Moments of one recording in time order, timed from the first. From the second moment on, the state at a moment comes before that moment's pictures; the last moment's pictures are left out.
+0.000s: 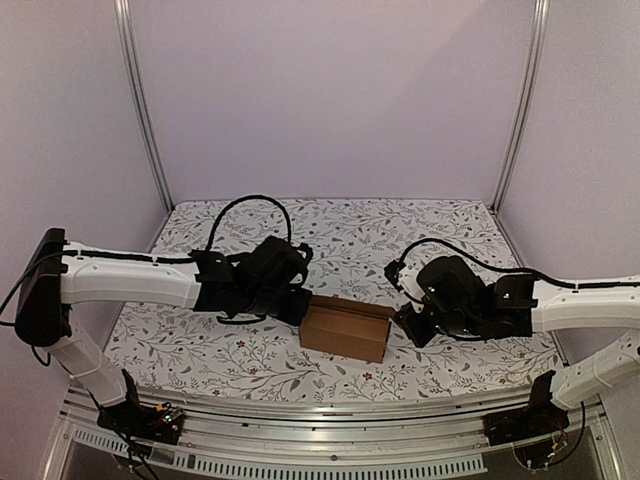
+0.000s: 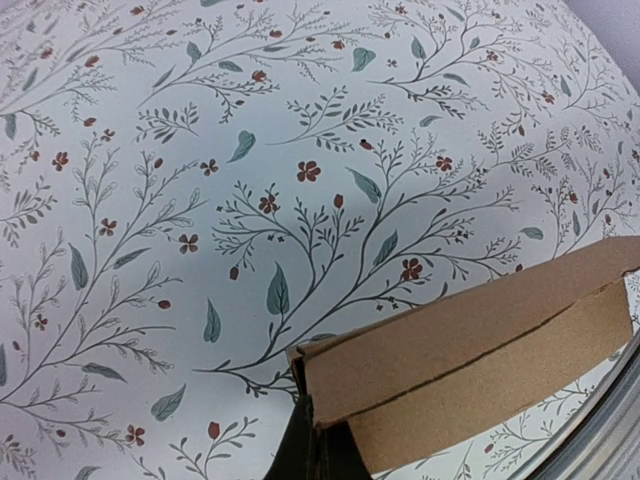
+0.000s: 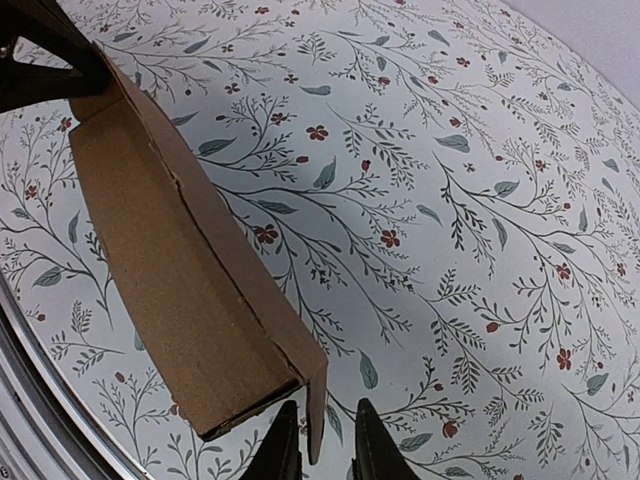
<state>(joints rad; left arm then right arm) -1.05 1.61 1.06 -0.38 -0.26 -0.51 1.05 1.24 0.77 -0.34 0.30 0.17</state>
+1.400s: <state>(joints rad) -1.12 1.64 1.09 -0.42 -0.42 -0.64 1.09 1.44 1.01 -0.57 0.28 0.83</state>
